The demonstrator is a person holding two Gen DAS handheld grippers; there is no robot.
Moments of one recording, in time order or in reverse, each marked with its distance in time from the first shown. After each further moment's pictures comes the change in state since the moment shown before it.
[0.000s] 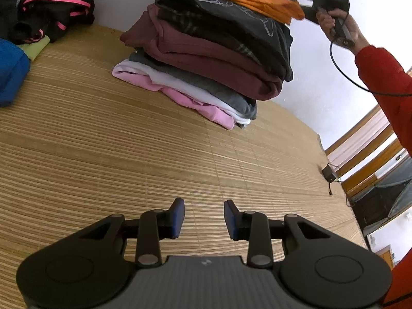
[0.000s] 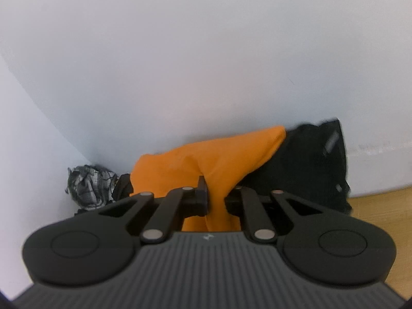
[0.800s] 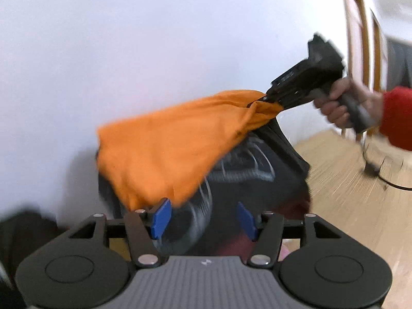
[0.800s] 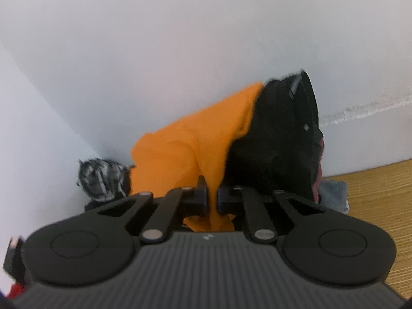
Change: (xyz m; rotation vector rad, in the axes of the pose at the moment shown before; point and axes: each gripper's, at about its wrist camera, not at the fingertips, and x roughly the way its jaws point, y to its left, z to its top) left arm 0.023 -0.099 0.253 0.777 -0.228 0.166; right arm -0.040 -0.051 -0.048 0.012 -0.053 0.099
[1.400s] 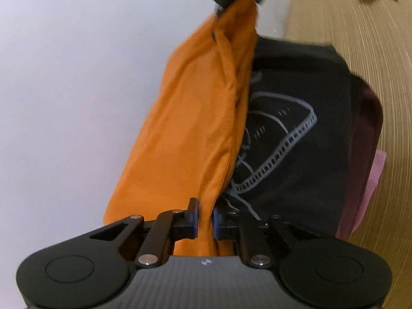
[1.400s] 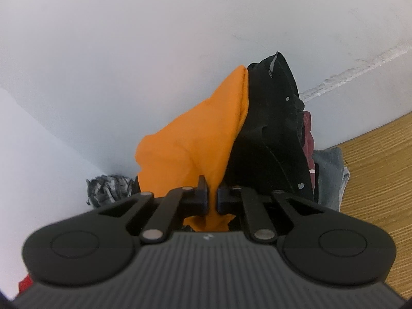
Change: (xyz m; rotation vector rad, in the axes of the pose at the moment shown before) left arm 0.096 -0.068 0.021 0.772 0.186 0.255; right arm -0.013 -0.002 -0.026 0.168 -0.026 -0.008
